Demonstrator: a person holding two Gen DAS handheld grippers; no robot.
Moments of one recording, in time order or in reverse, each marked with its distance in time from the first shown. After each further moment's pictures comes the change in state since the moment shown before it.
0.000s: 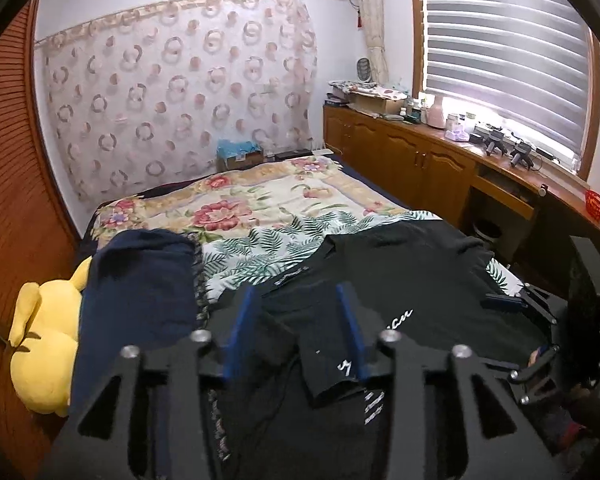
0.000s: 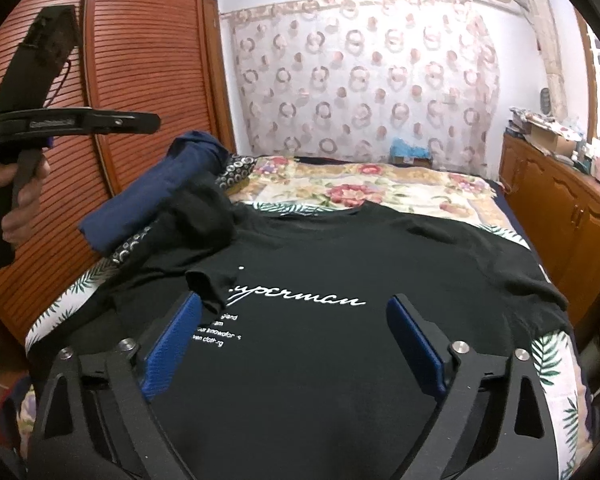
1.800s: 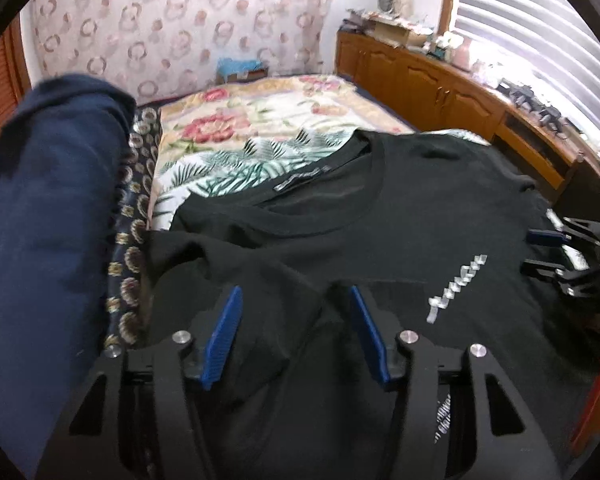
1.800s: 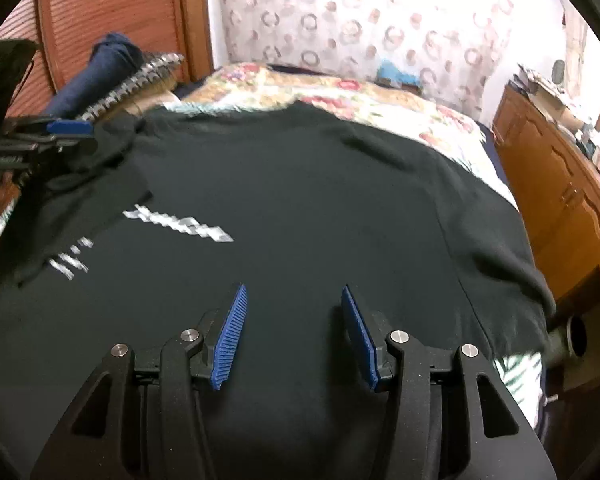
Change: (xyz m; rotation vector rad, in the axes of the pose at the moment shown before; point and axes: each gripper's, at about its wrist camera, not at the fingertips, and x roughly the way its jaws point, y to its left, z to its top) left arm 0.166 0.010 -0.063 -0.071 0.288 0.007; right arm 0.068 -0.118 -0.021 -0.060 0.366 -0.121
